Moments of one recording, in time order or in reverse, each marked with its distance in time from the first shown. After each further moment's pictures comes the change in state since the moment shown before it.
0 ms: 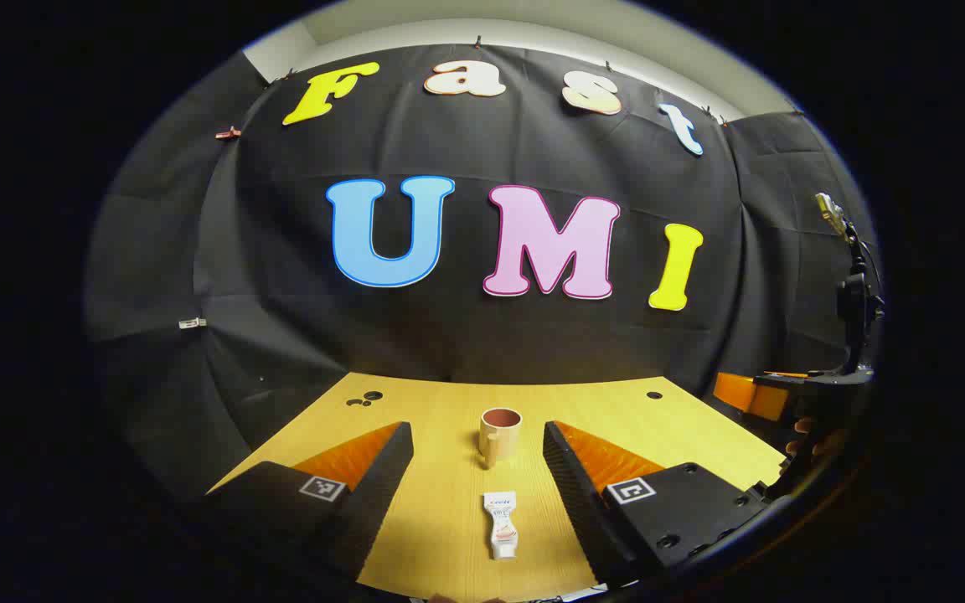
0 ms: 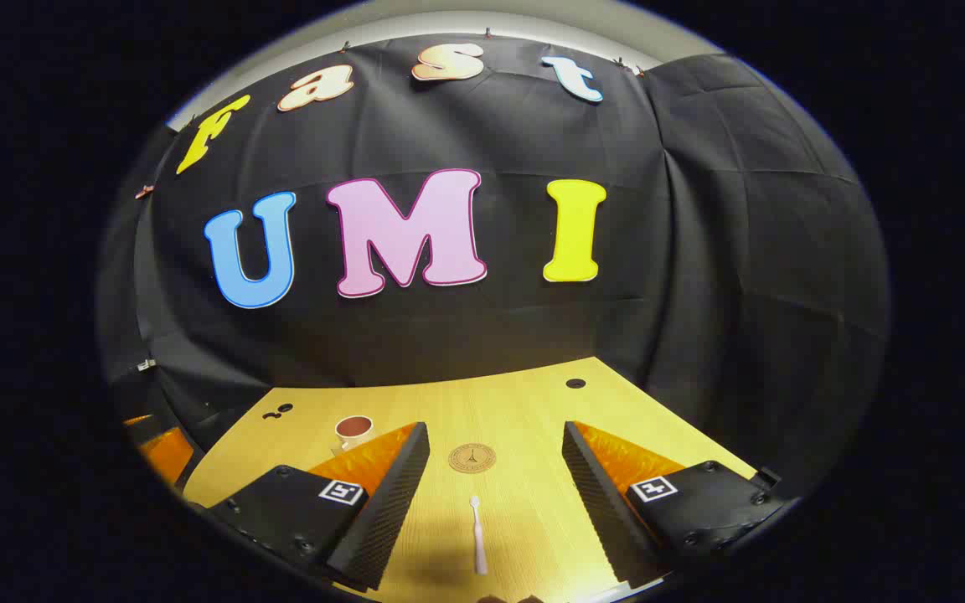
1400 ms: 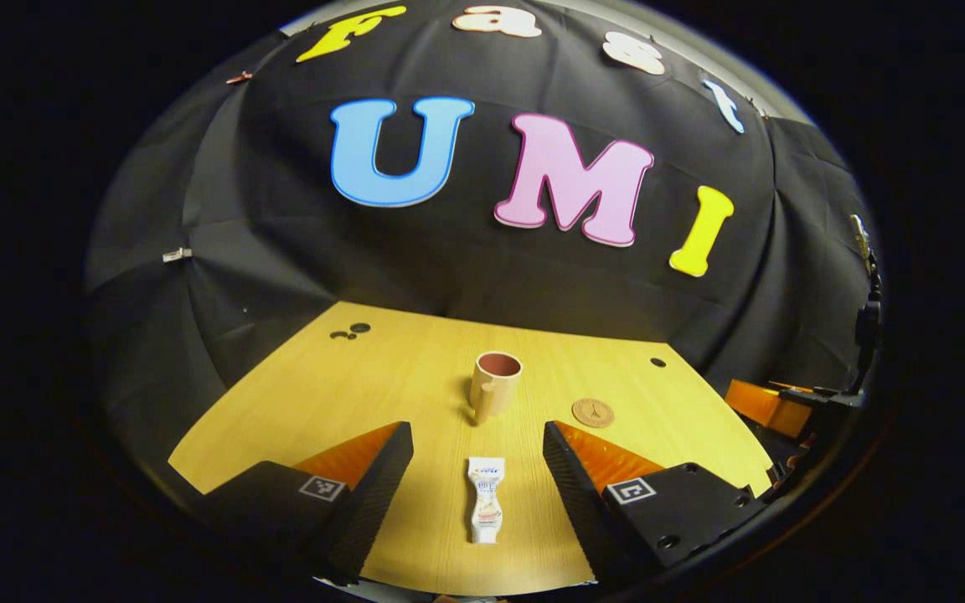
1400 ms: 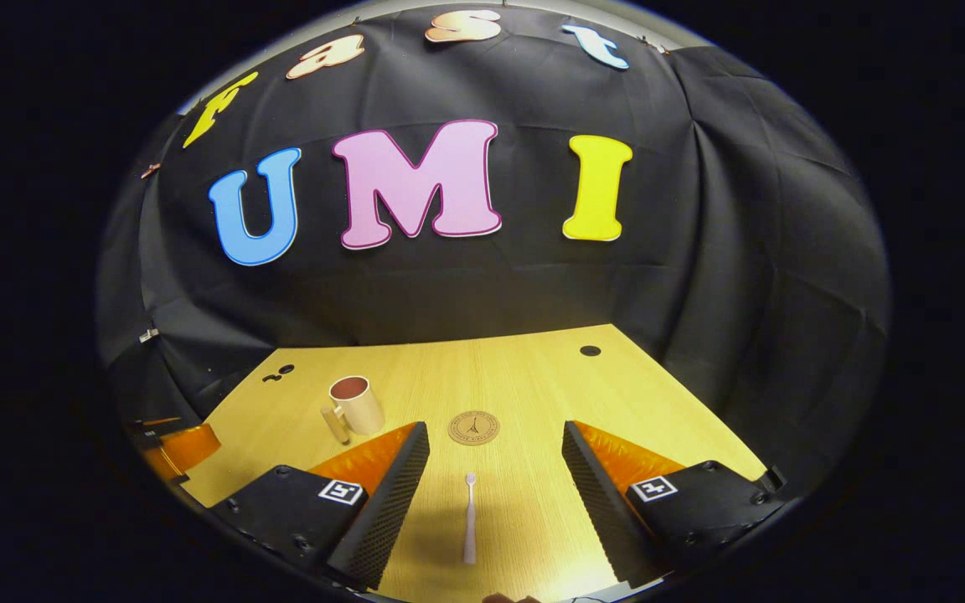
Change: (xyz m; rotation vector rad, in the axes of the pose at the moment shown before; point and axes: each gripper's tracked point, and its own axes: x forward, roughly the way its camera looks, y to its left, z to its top) left arm 0.057 -0.004 -0.073 -0.105 0.281 0.002; right arm 0.040 0.001 -0.046 -0.048 0.151 0.079
